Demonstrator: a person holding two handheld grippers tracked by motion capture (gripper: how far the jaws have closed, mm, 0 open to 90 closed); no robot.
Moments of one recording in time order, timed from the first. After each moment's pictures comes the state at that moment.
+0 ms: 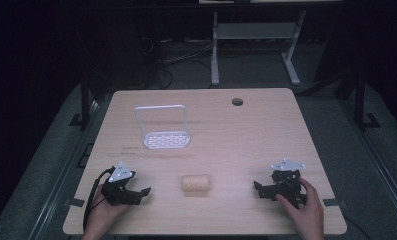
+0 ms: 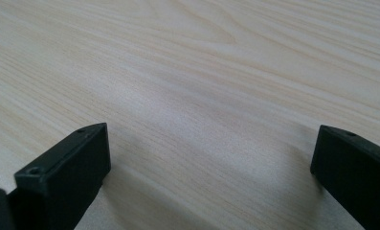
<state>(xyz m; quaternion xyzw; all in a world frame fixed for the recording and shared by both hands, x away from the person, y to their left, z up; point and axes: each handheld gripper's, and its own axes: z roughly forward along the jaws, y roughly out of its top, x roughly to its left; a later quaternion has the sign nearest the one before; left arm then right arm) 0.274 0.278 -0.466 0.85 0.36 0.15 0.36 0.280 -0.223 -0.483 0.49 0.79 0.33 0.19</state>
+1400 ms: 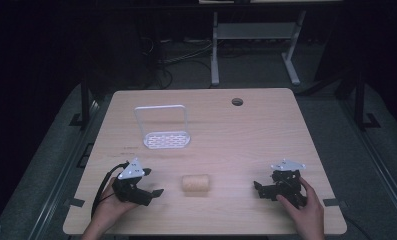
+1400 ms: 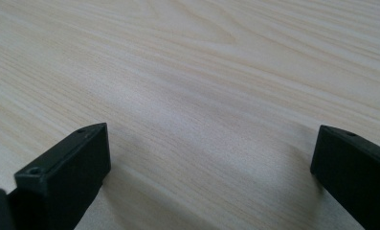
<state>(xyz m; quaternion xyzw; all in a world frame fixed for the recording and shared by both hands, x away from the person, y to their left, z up) 0.278 0.242 -0.442 0.87 0.27 0.11 0.39 0.280 -0.223 -0.483 0.49 0.79 0.33 0.19</state>
